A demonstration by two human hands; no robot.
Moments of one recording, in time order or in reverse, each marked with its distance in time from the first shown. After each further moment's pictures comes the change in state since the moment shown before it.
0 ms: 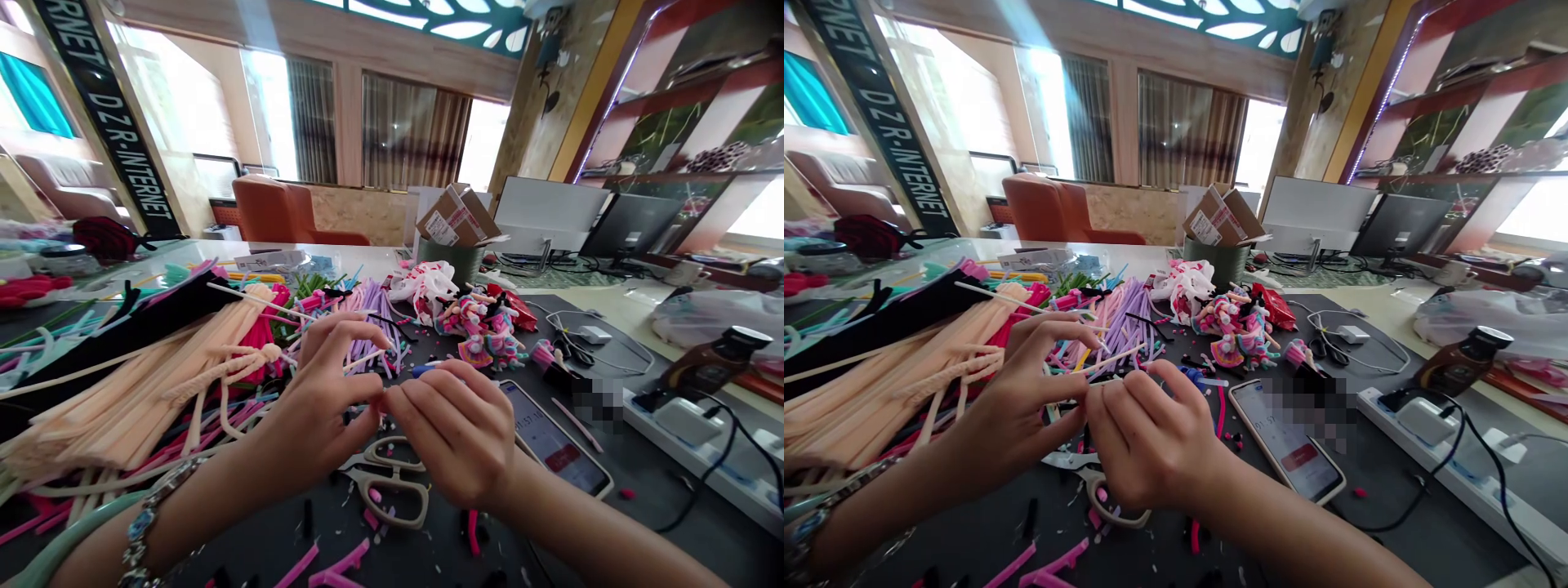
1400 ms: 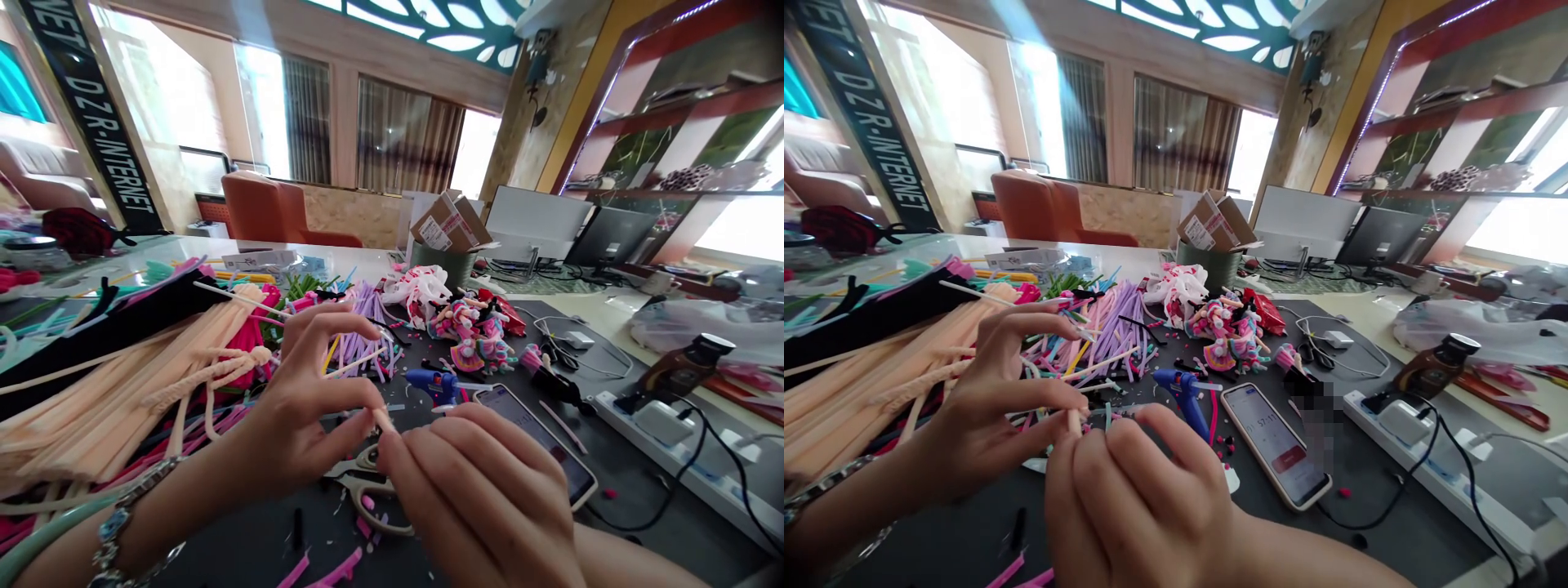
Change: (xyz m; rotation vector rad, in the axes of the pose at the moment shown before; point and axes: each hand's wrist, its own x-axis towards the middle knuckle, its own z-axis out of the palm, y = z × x) left_hand -0.002 -0.006 -0.006 -0.070 0.151 0.076; right_hand 0.022 -0.028 -0.043 0.001 -0.010 0.146
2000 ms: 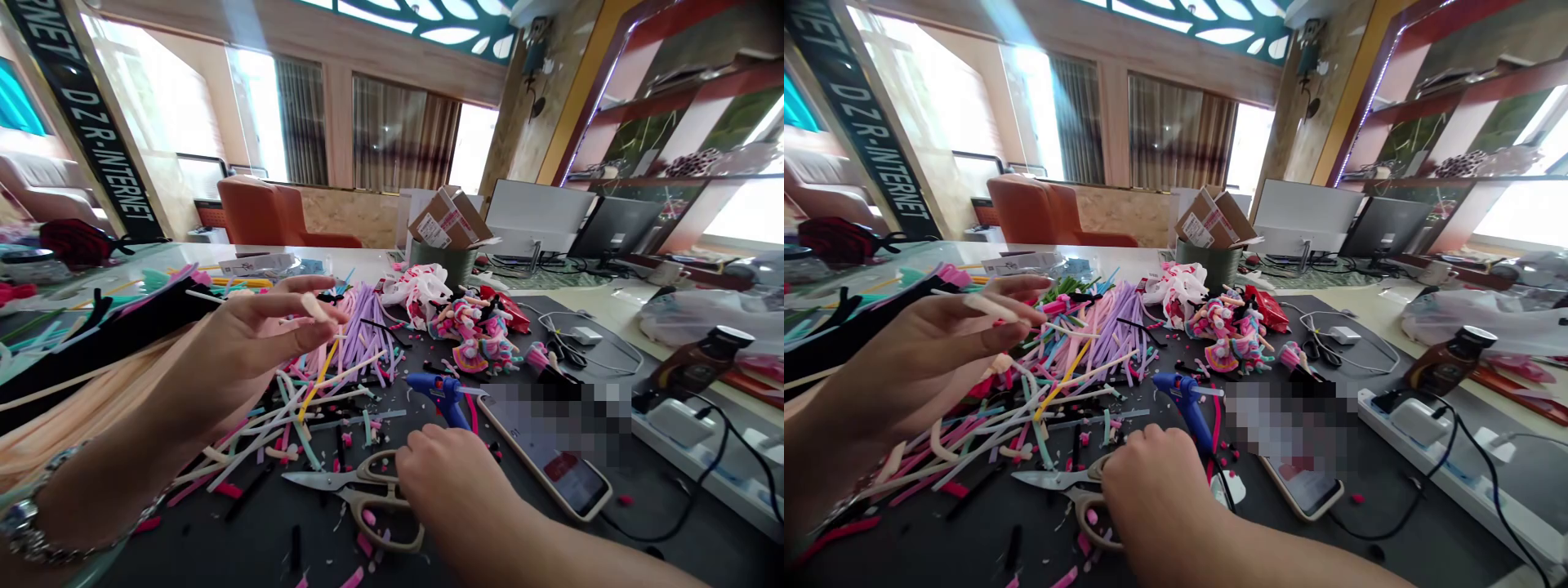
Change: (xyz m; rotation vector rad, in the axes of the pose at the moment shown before) left_hand 0.027 -0.030 -0.017 -0.810 0.152 -0.627; right_hand -0.019 0.013 0.045 0.073 -1.217 0.168
